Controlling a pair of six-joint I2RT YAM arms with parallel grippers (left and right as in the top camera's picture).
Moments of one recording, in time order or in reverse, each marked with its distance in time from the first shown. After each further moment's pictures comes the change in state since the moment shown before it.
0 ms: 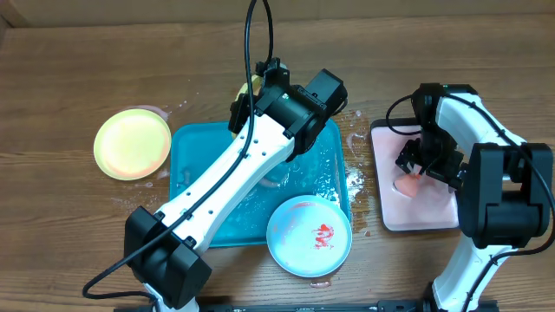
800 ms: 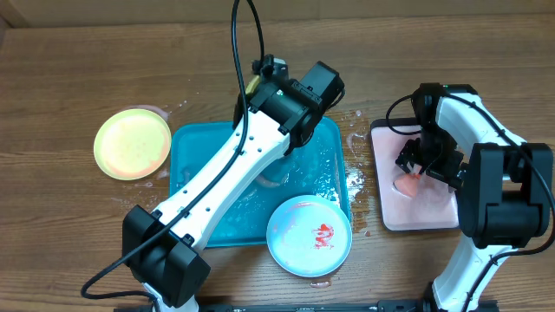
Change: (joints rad) left arm 0.025 0.000 0.000 0.105 0.168 -0.004; right arm 0.000 0.000 0.000 0.001 -0.001 0.000
